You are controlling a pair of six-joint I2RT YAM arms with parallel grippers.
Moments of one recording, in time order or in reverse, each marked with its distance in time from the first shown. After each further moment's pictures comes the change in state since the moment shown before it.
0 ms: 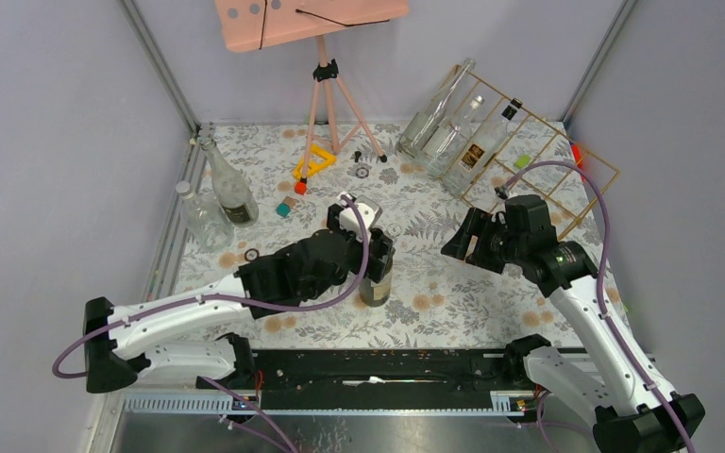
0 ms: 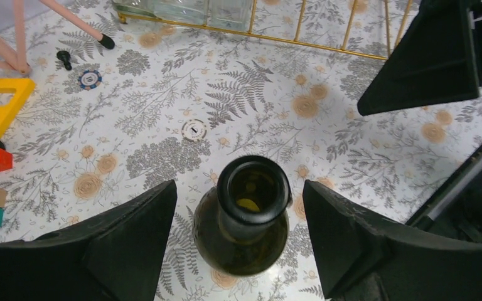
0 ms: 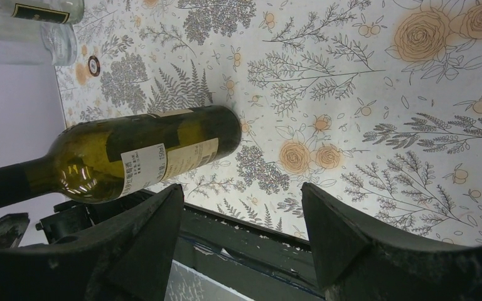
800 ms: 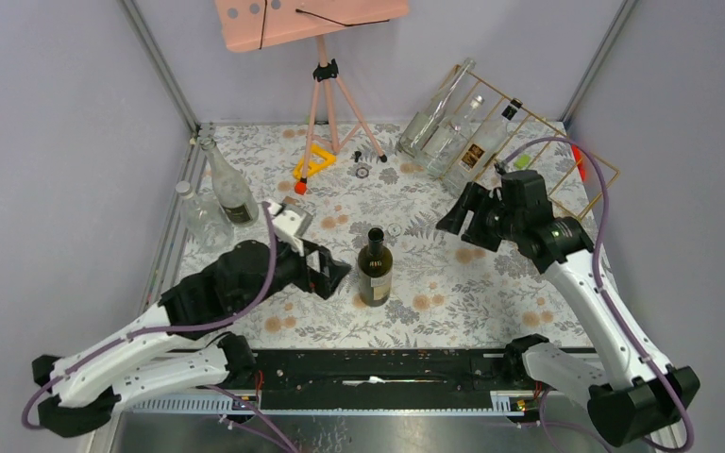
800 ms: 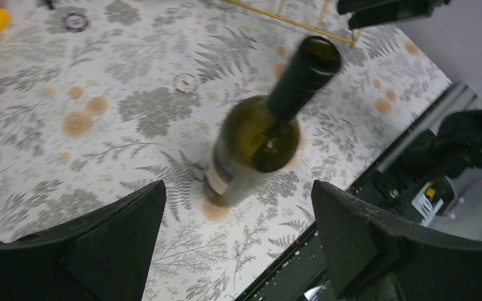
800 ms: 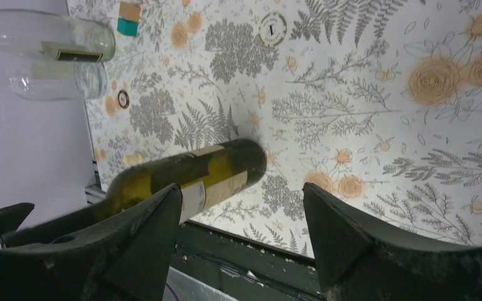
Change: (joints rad) left arm 0.178 -0.398 -0.096 -0.298 0.202 -0.144; right arm 0.005 0.176 0.183 0.024 0.038 0.050
